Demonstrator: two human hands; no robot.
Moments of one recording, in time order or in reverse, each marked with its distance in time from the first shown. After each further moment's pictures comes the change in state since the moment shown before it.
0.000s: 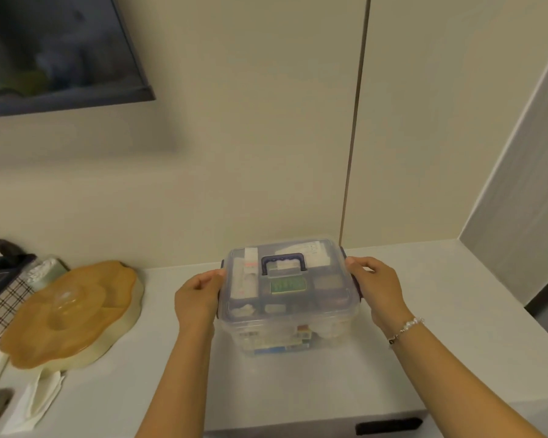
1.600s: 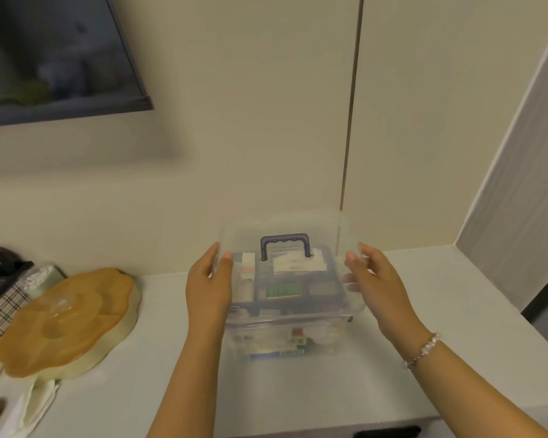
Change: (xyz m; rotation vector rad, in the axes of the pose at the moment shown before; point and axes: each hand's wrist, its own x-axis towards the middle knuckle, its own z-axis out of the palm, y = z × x) left_hand -0.040 0.047 0.015 0.081 -0.092 0.339; right_hand -0.028 -0.028 -0.016 0.005 -0.099 -0.194
